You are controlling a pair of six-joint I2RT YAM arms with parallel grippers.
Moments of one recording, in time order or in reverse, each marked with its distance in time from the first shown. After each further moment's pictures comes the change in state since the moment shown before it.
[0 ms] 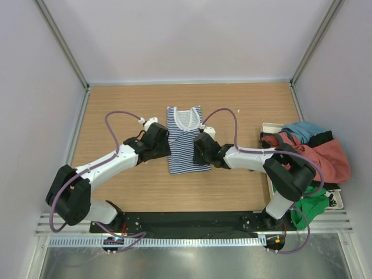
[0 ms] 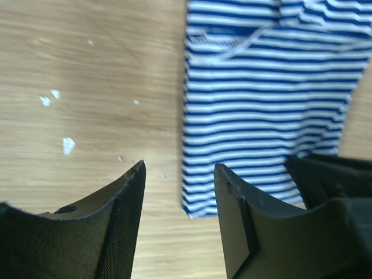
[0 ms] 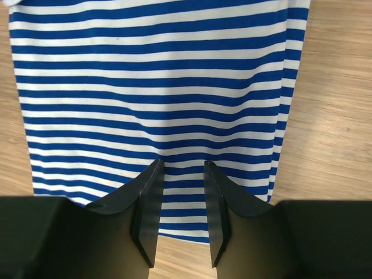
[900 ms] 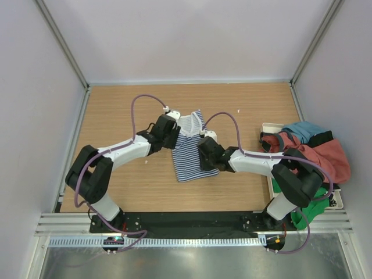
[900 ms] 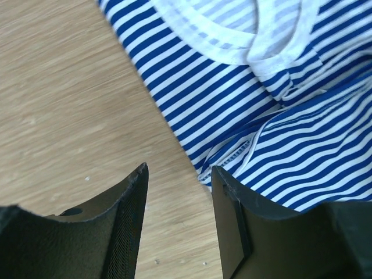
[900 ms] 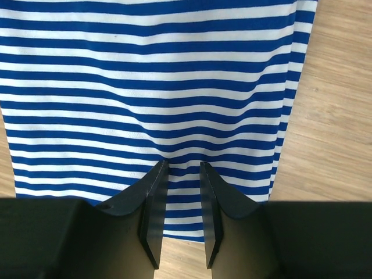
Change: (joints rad) left arm 0.031 0.249 0.106 0.255 0.024 0.613; right arm 0.011 -0.082 -0.061 -0.110 -0.004 -0.134
